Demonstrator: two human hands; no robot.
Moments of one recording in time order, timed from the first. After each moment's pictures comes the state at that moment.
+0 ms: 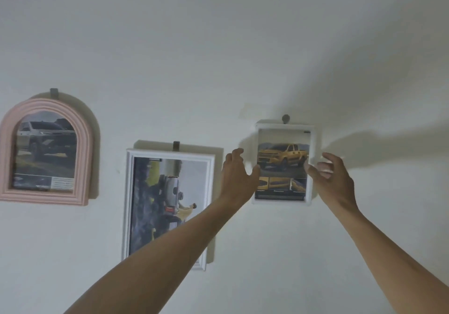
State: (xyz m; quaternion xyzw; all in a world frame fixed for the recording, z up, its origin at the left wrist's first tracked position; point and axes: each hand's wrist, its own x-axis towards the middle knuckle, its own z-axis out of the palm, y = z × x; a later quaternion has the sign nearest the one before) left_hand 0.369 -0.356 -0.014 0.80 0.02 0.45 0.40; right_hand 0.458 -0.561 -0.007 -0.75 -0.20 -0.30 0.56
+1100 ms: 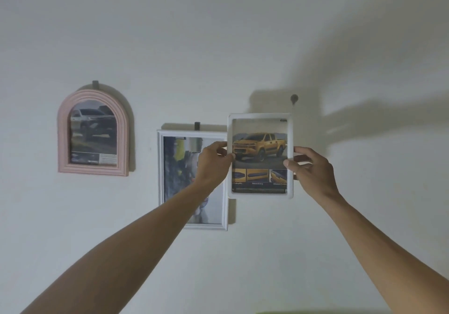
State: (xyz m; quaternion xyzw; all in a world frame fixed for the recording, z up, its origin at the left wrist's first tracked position) left_hand 0.280 -0.313 -0.030 0.78 0.08 0.43 0.46; right_hand 0.385 -0.535 -0.039 -0.74 -0.29 -0.21 0.57
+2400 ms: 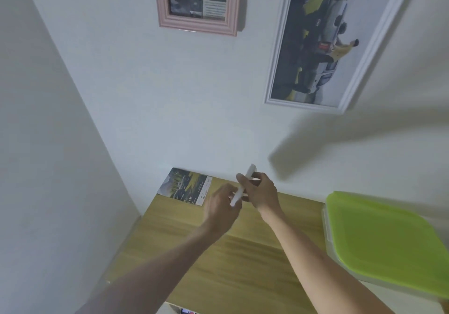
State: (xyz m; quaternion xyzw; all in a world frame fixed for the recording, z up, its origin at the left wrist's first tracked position) left_hand 0.043 -0.203 -0.406 0.85 0.30 0.22 0.36; right_hand 0.154 -0.280 -0.380 -0.77 -0.16 0.26 0.56
